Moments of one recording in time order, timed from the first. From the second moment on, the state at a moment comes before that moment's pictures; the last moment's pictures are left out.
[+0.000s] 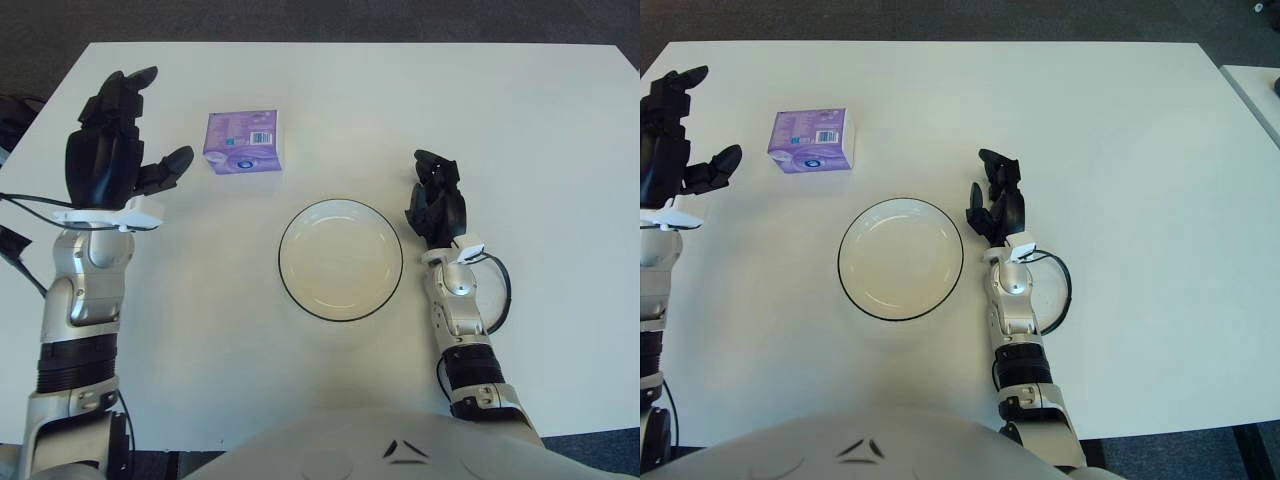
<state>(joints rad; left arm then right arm) -0.16 0.57 0.26 -0.13 0.69 -0.22 0.12 -0.15 0.12 -0.02 0.28 0.01 -0.44 -0.09</state>
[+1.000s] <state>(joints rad) -0.45 0.78 0.04 0.00 0.78 -0.25 -0.03 -0.18 0.12 -0.02 0.32 0.01 -0.44 -0.09</state>
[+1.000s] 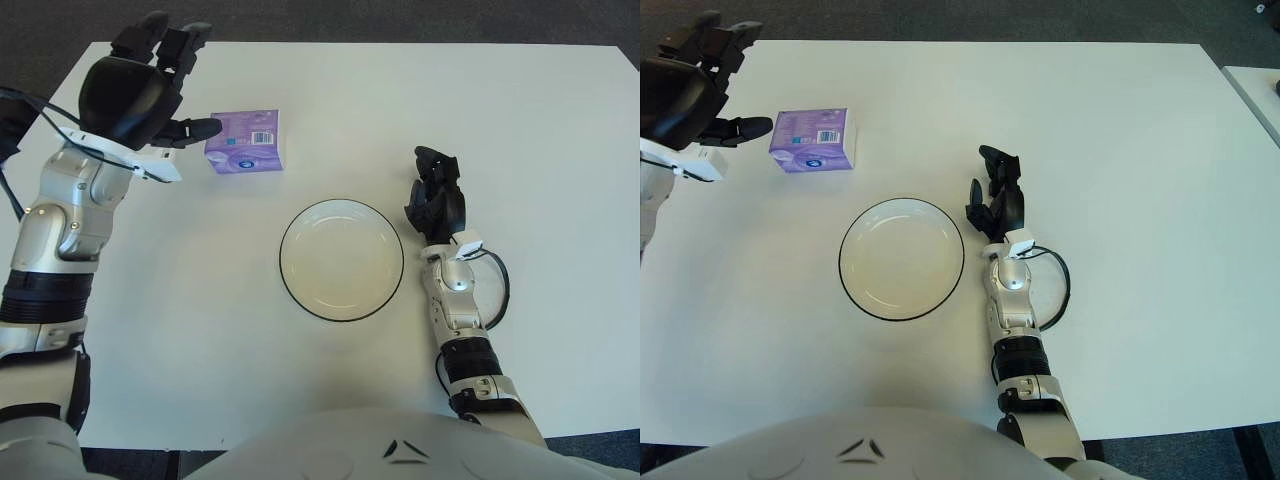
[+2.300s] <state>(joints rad) -0.90 0.73 -0.41 0.88 0.91 -0.61 0.08 -0.22 0.11 -0.04 0.36 0.01 -0.44 -0.10</state>
